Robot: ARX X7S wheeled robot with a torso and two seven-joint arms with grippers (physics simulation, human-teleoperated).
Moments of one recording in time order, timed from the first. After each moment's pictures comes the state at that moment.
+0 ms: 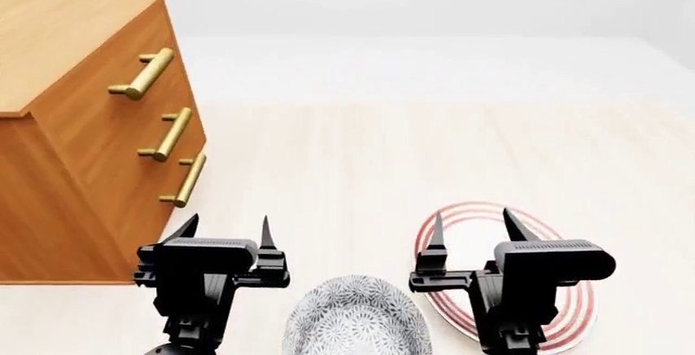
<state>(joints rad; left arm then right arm) -0.10 -0.15 0.12 0.33 -0.15 -0.39 -0.14 0.05 0.16 -0.12 -0.48 0.13 0.43 0.17</state>
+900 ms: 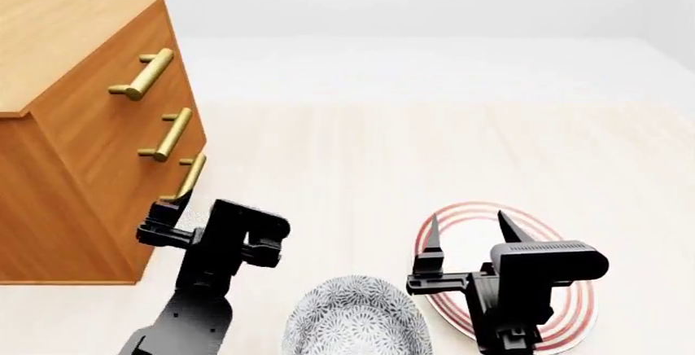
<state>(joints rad) -0.39 -0.26 0.35 0.12 0.11 -0.67 -0.24 0.05 0.19 -0.14 -0.45 0.16 0.41 0.18</state>
